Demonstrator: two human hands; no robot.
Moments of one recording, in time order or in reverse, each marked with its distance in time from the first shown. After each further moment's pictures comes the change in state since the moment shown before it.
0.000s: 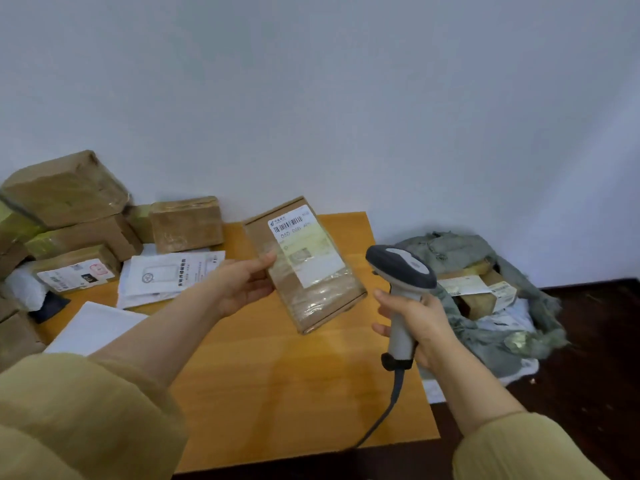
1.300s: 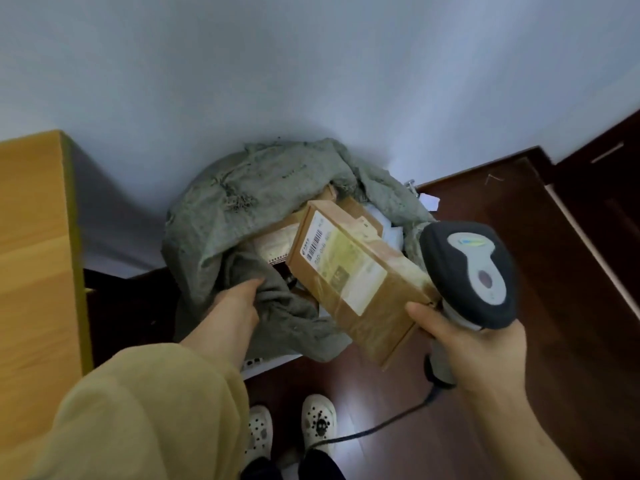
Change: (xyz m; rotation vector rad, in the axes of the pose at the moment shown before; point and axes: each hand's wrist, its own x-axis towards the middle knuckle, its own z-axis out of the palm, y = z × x) left_hand 0.328 -0.293 0.448 -0.086 0.354 -0.584; right_hand 0.231 -0.006 -0.408 -0.242 0.637 -0.143
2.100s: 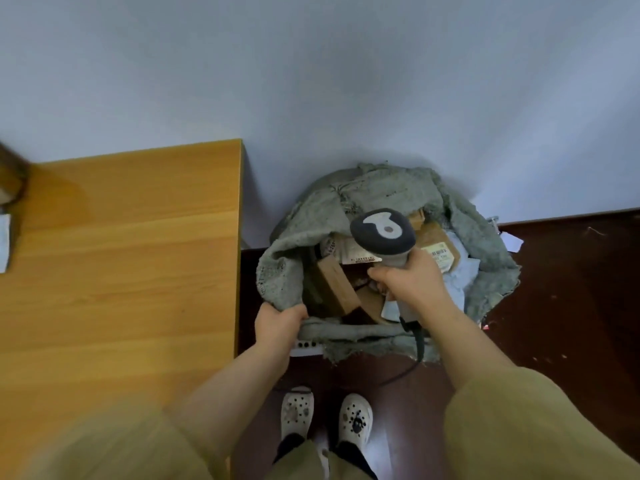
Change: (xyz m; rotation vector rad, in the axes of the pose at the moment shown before) left_hand -0.193 0.000 -0.124 0.224 0.117 0.314; right_hand -0.012 -0.044 0.127 -0.549 -0.673 -0.064
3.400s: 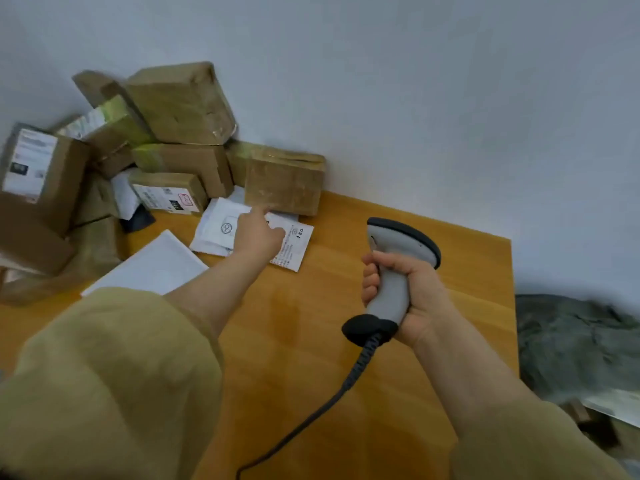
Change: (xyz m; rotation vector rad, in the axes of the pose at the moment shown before) left_hand 0.148 0.097 -0.506 0.246 0.479 0.469; right_hand -0.164 -0.315 0.361 0.927 -0.717 0.297
